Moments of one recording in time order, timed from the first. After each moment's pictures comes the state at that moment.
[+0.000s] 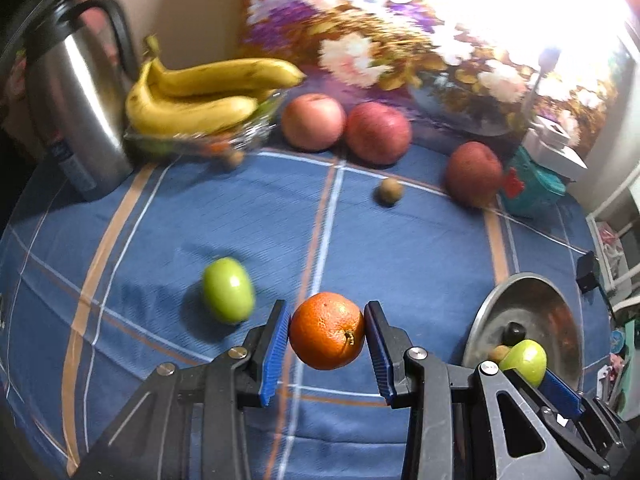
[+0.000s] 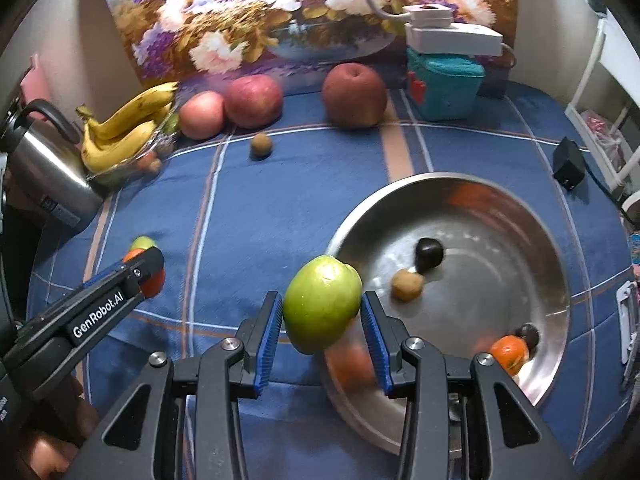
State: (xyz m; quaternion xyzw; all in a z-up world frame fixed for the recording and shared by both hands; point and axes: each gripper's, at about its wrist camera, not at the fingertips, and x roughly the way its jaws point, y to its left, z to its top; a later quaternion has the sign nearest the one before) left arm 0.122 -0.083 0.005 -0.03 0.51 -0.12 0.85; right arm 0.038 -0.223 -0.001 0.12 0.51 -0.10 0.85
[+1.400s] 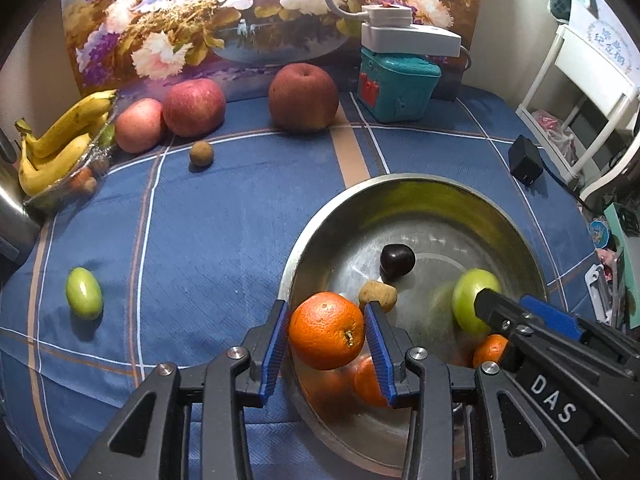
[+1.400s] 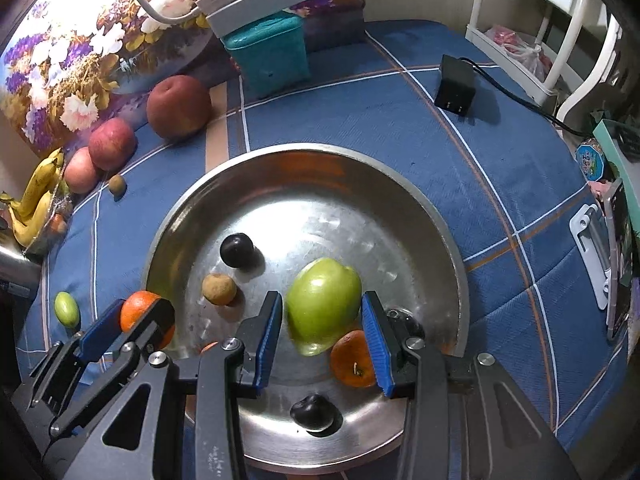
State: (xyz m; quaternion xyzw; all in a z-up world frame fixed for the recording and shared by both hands) left arm 0.063 -0.215 -0.013 0.09 0.51 -0.23 0.82; right arm -0.002 -0.345 -0.020 0.21 0.52 -0.21 0.80
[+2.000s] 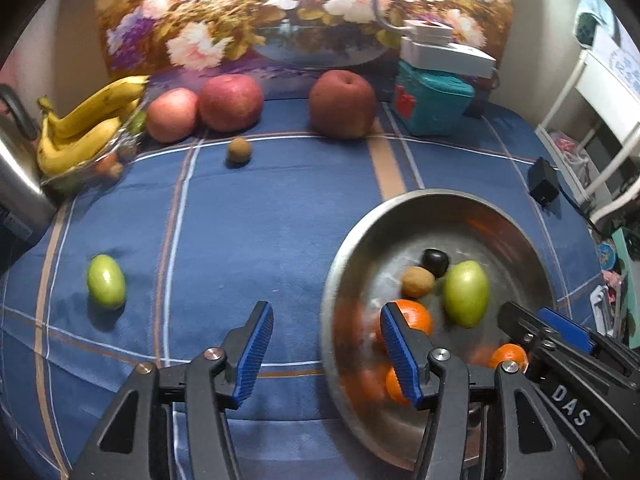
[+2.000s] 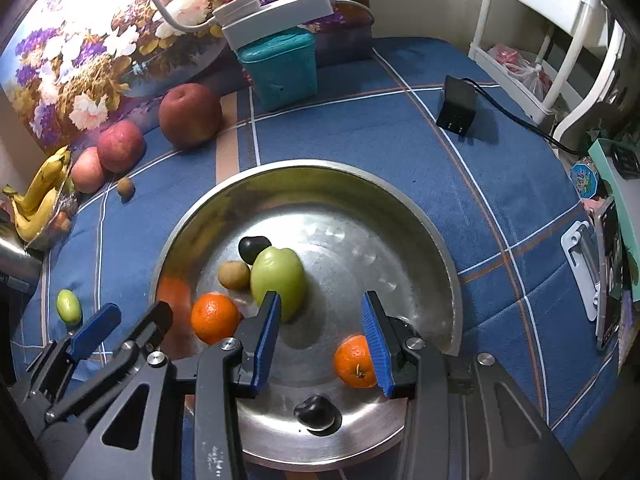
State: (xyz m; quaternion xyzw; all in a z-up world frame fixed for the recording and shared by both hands) left arm 0.076 -0.186 -0.008 0.07 0.52 -0.19 0.83; right arm -0.002 -0.338 -0.009 0.18 0.51 -0.21 0.81
